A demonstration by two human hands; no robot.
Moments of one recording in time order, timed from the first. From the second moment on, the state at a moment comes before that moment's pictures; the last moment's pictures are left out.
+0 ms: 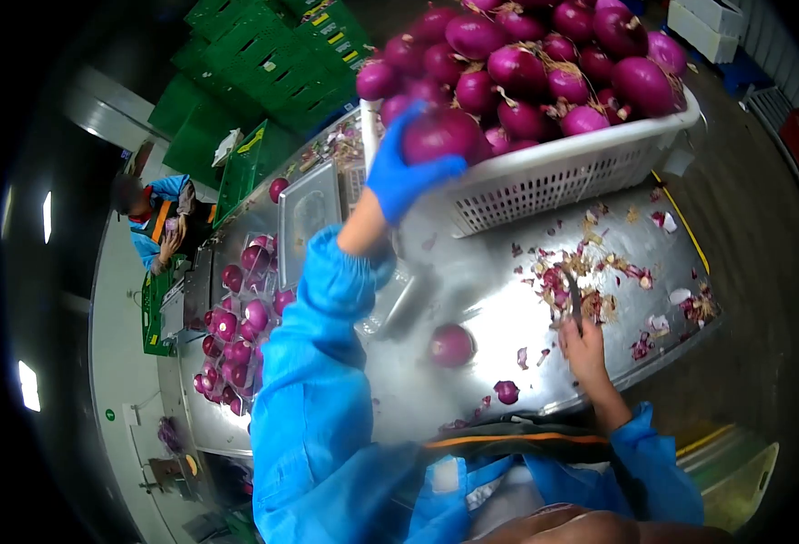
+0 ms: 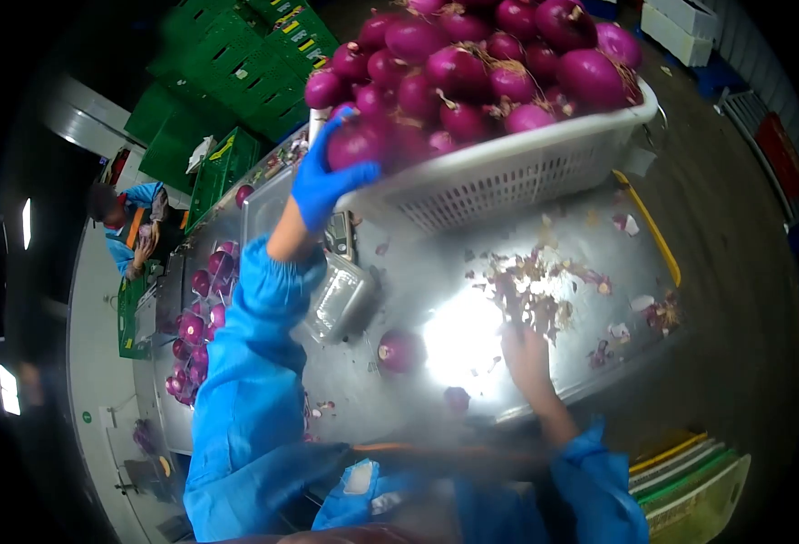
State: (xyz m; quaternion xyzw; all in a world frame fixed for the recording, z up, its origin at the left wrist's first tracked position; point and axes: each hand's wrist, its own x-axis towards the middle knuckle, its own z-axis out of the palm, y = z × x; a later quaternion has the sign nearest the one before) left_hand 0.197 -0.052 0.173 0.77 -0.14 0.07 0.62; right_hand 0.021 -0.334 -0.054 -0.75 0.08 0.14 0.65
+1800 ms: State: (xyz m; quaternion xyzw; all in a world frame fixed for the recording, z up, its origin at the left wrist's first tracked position) left_hand 0.012 -0.159 0.032 0.62 -0.02 -0.24 0.74; right_hand 0.011 -0.366 0.001 -0.59 0.10 0.11 0.79
